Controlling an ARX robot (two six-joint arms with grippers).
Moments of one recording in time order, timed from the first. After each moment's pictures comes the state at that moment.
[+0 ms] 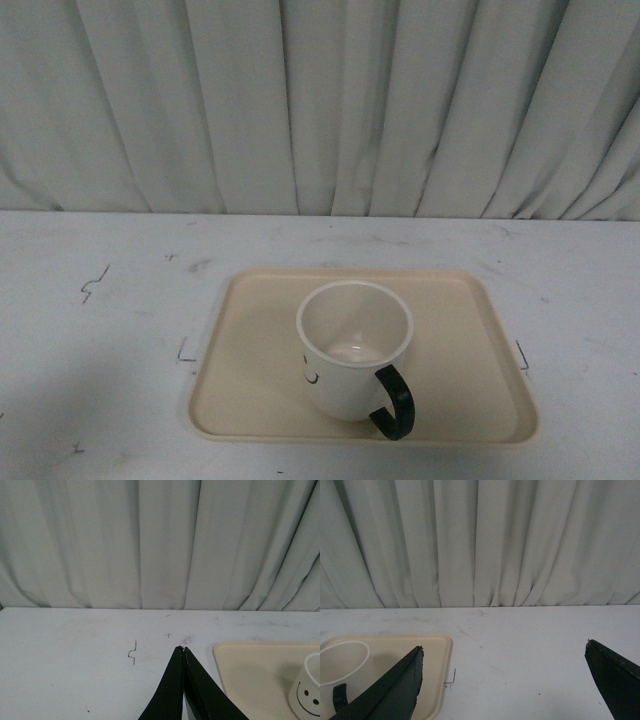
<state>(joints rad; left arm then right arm) 0.00 0.56 0.01 0.55 0.00 -0.01 0.00 0.00 0.01 0.00 0.00 -0.01</state>
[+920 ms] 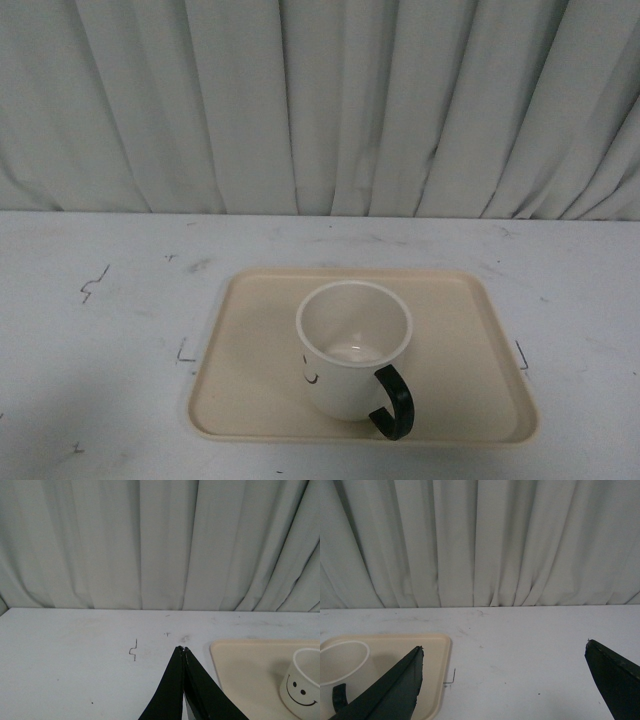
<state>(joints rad) 0.00 0.17 0.01 0.18 0.00 -0.01 0.00 0.00 0.01 0.00 0.00 -0.01</state>
